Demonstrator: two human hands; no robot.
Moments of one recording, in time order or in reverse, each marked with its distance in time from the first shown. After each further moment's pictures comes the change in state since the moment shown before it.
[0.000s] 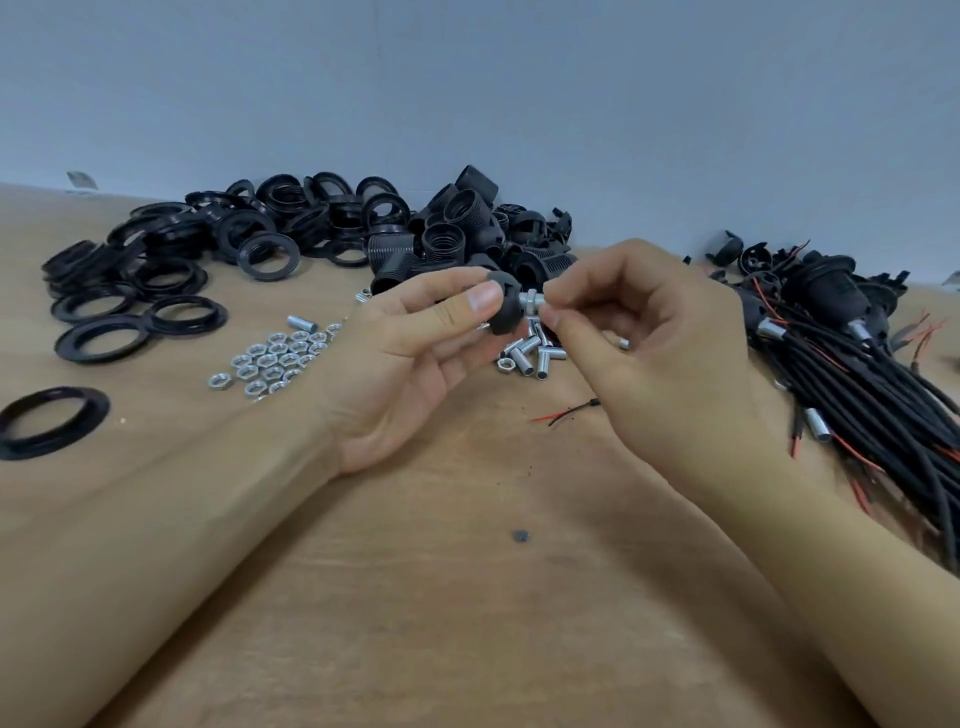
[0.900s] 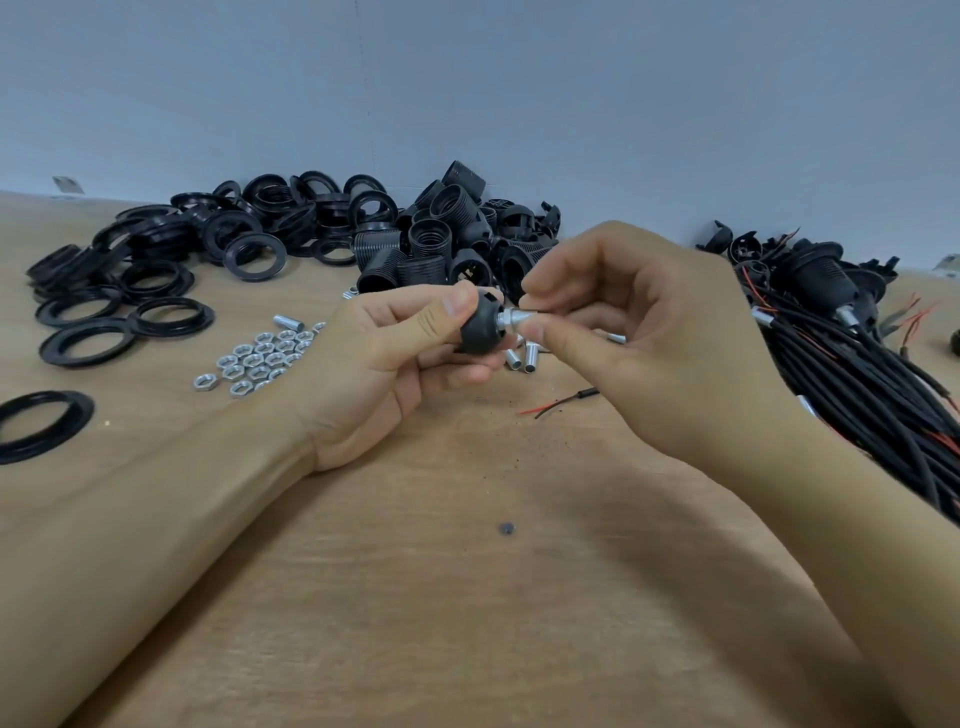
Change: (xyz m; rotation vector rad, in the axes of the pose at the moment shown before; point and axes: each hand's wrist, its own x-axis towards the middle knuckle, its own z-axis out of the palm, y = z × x) left_hand -0.006 0.002 0.000 0.276 -0.123 -0.003; right_hand 0.002 -0.011 -0.019 -0.069 -0.190 -0.035
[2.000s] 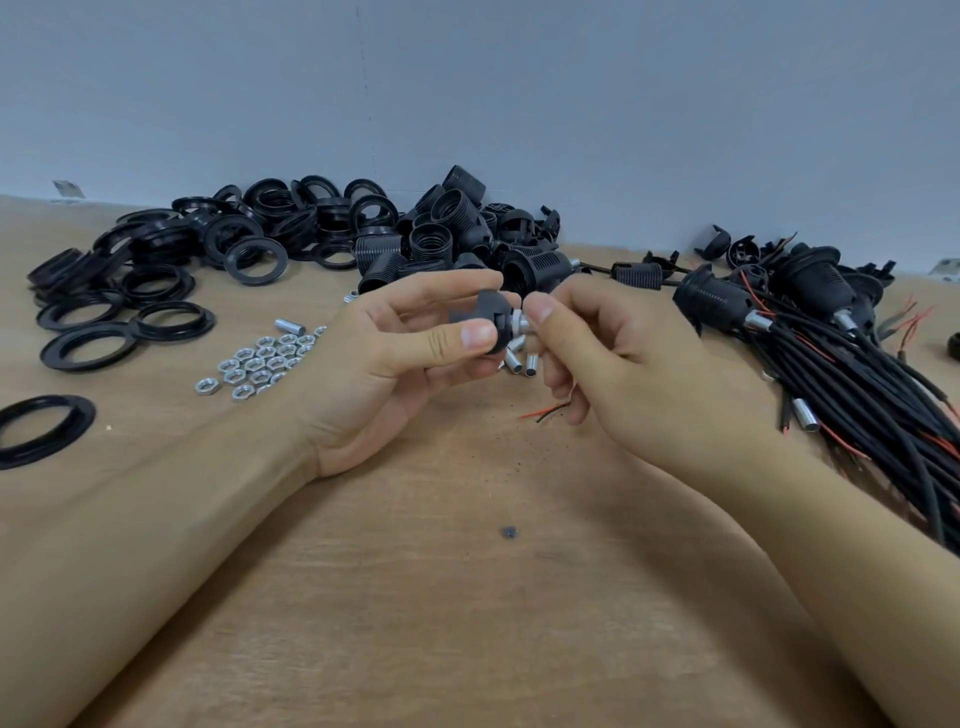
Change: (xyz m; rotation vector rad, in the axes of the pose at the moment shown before) left_hand 0.002 -0.002 -0.003 -0.088 -0.008 0.051; right_hand -0.002 0.018 0.011 0.023 -0.063 0.220
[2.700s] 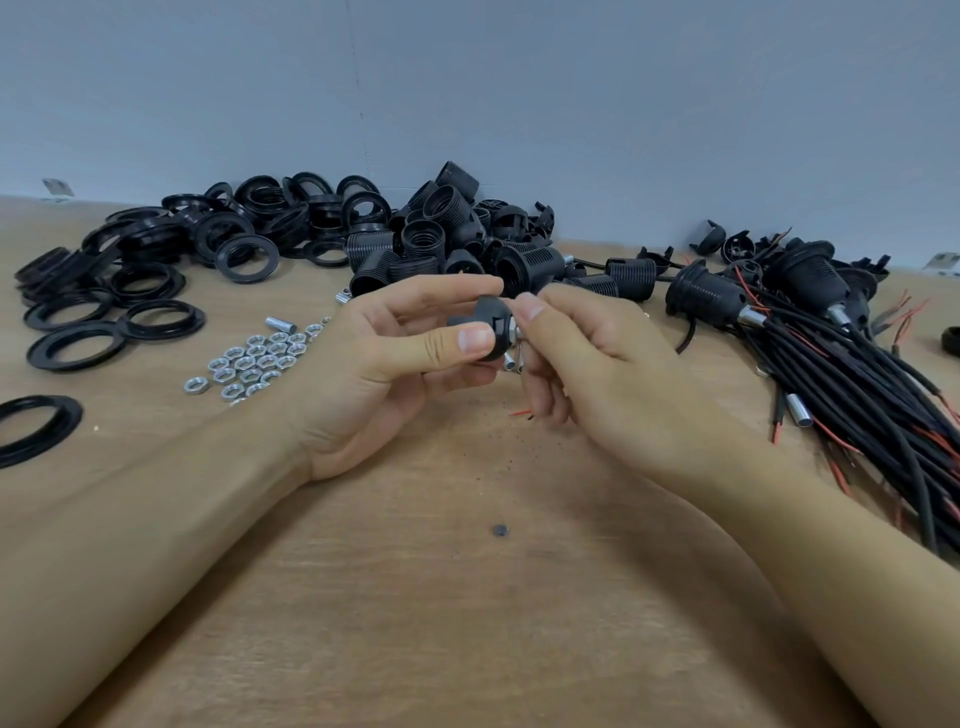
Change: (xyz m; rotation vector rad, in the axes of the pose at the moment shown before) left_hand -0.001 -0.001 0.003 0.052 -0.021 -0.015; right_hand -0.002 -0.002 0.005 -0.017 -0.056 0.072
